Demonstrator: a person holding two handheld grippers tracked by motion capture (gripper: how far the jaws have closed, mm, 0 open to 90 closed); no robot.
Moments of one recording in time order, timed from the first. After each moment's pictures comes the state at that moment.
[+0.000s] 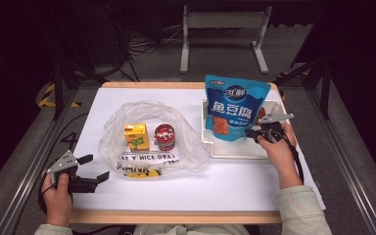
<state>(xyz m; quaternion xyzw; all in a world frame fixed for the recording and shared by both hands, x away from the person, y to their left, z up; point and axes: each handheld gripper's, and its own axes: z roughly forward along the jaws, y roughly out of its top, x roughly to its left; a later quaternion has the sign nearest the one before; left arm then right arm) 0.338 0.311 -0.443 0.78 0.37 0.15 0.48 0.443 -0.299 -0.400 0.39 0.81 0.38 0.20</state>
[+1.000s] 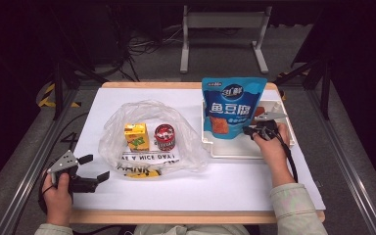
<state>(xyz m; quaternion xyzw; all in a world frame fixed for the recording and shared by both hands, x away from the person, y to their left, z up) 0.340 0.311 -0.444 0.78 0.37 0.15 0.48 0.457 -0.292 -0.415 0.43 0.80 0.37 0.21</state>
